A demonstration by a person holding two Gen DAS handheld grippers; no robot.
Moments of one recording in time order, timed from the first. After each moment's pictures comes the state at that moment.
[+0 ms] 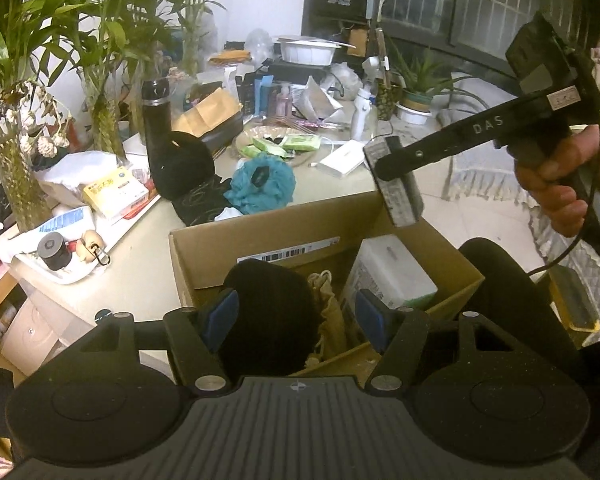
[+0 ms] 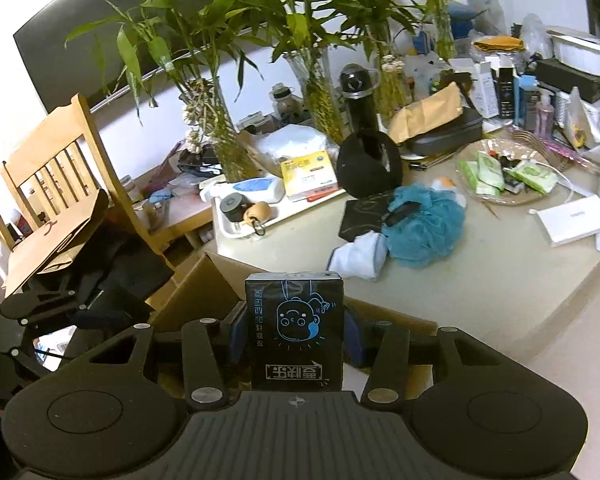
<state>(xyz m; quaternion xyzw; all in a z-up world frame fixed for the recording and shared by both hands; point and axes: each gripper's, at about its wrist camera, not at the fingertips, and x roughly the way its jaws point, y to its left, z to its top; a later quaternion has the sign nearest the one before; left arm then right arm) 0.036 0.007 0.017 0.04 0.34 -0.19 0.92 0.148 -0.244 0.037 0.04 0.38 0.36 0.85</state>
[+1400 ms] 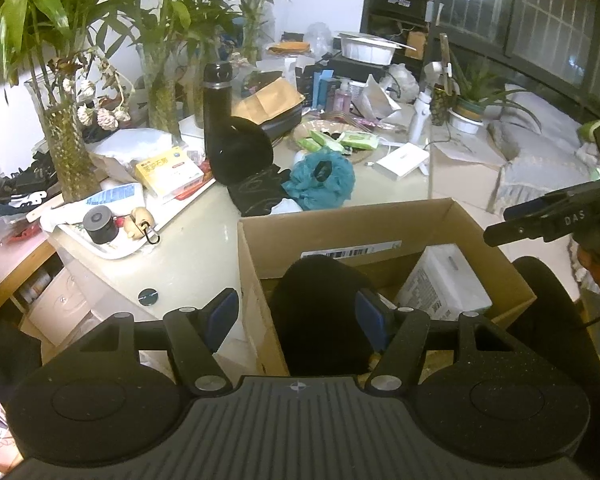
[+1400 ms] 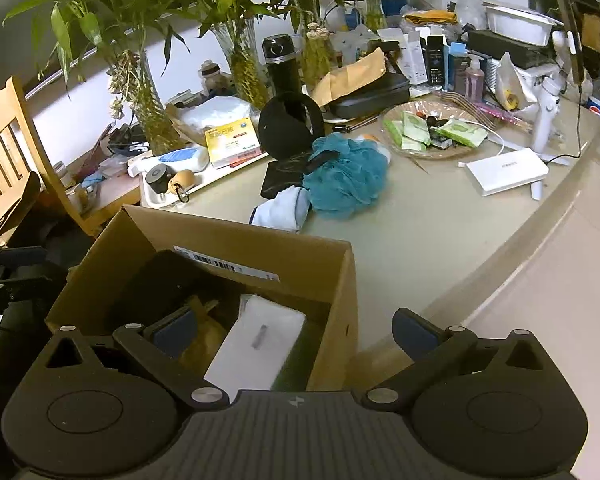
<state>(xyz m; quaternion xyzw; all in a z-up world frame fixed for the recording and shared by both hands) 0.045 0.030 0.018 0.01 0.36 -0.12 0.93 0.132 -0.273 -0.009 0.01 0.41 0.25 0.88</state>
